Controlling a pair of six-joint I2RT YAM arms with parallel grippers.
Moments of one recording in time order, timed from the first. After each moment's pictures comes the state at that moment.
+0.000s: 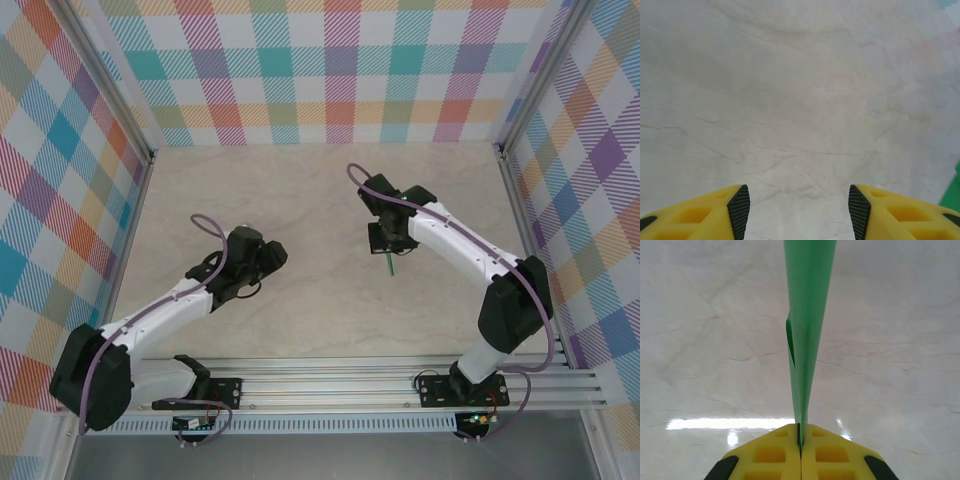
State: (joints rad) left arm -0.53 1.15 0.67 -0.27 -0.11 -0.98; right arm 0.63 1.66 1.44 -1.16 0.25 0.50
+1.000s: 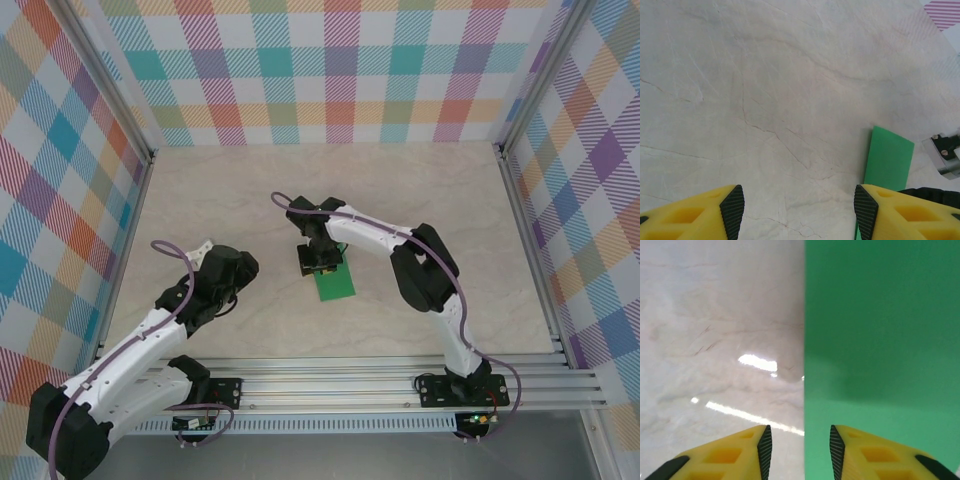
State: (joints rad) left arm -0.52 0.89 0.60 -0.50 -0.29 -1.07; right arm 0.81 2.17 1.76 -1.03 -0.16 0.57
